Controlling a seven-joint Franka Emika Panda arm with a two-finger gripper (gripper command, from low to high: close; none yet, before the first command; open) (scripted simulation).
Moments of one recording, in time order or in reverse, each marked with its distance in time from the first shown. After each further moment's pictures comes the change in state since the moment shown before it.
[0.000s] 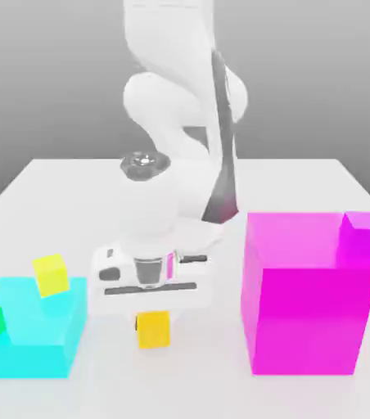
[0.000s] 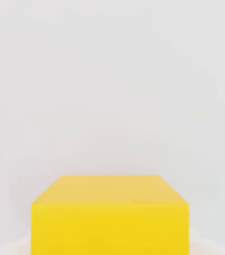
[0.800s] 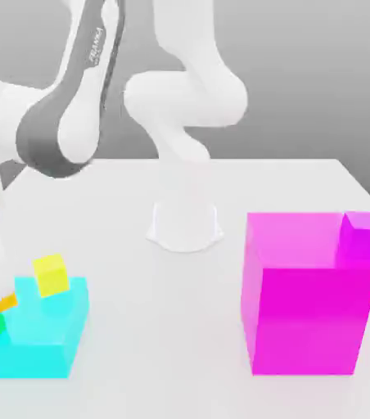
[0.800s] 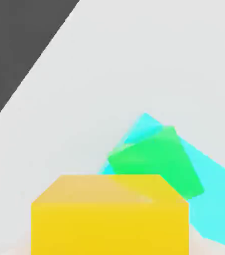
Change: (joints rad) arm -0.110 0.049 -0.358 0.457 0.081 -0.423 0.591
